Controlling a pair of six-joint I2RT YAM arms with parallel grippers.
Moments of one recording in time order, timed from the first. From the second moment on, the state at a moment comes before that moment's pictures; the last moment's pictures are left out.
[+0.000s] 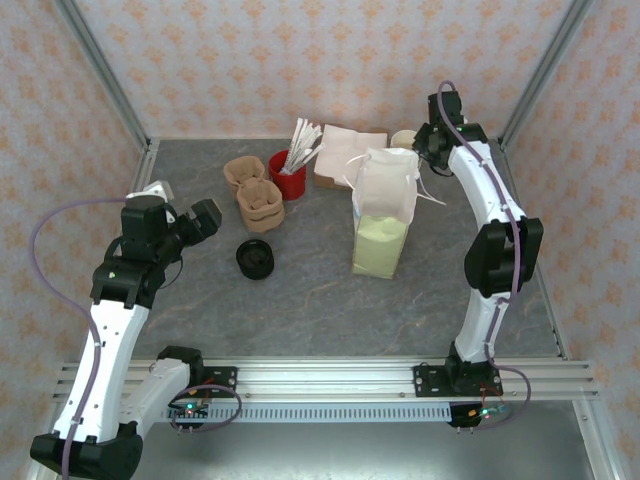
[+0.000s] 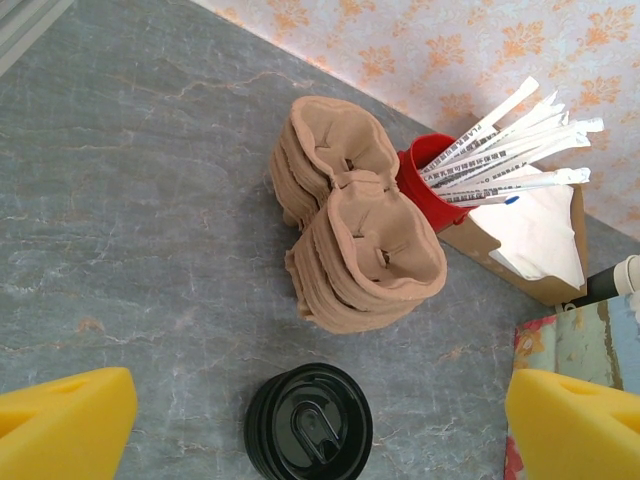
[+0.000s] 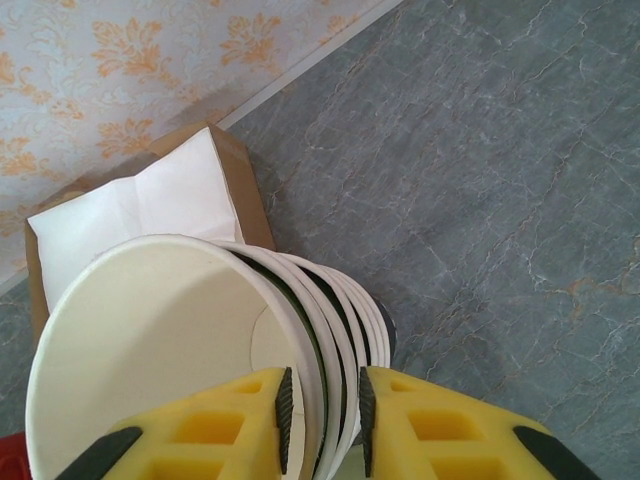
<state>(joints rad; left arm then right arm) -0.05 0.83 1.04 -0.79 -0.03 -0.54 0.13 1.94 1.91 -0.84 0.10 0.67</state>
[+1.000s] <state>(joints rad) -0.05 0.82 1.06 -0.83 -0.03 -0.54 0.14 1.71 1.84 -0.79 0.11 0.70</state>
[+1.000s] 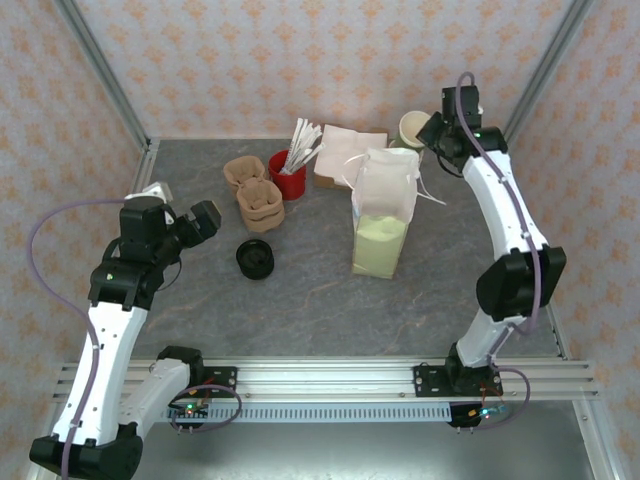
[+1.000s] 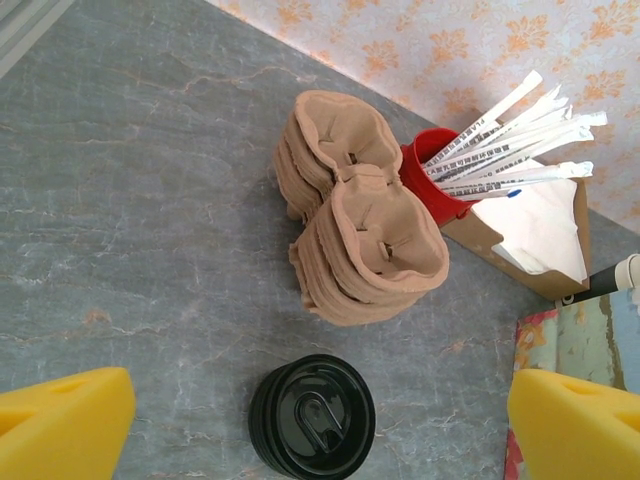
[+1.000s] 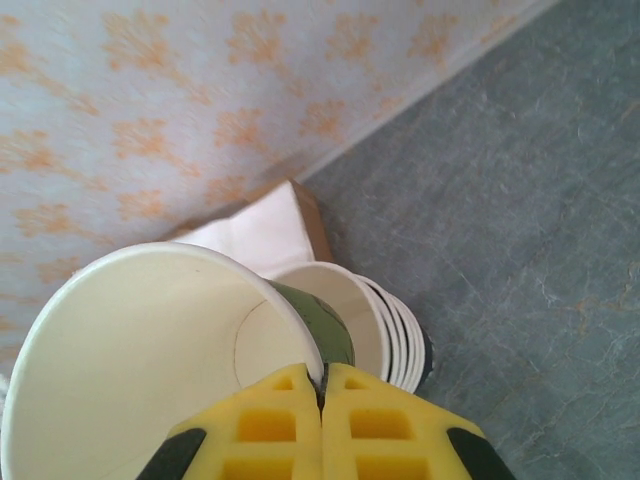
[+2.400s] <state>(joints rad) -0.14 0.86 0.88 -0.81 0.10 -0.51 0.17 0.48 0.80 -1.22 -0.15 0.75</state>
